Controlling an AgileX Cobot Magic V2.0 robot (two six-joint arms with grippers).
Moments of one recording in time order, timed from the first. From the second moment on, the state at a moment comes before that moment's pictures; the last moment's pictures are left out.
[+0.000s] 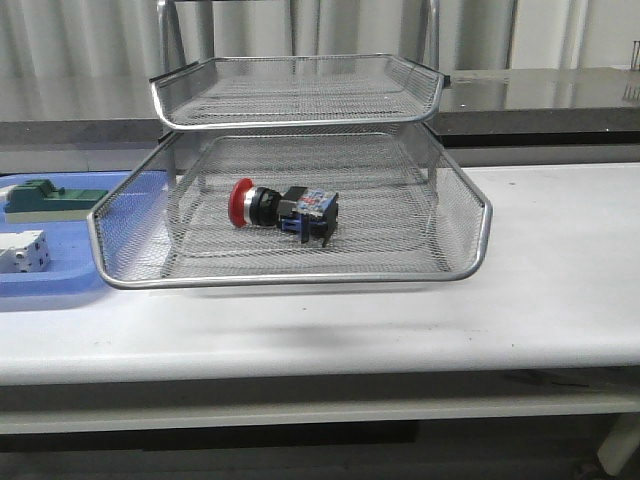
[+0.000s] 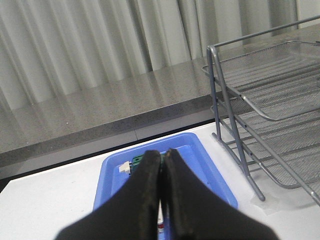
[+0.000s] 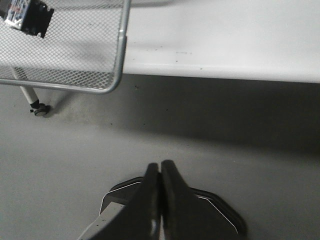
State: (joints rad) left arm -0.07 0.22 -0.24 -0.22 0.09 0.45; right arm 0.25 0.98 -0.69 0.31 0.74 -0.01
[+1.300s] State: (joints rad) left arm -0.07 0.22 -0.24 -0.22 0.09 0.45; right arm 0.78 1.68 -0.99 0.22 0.39 -0.01
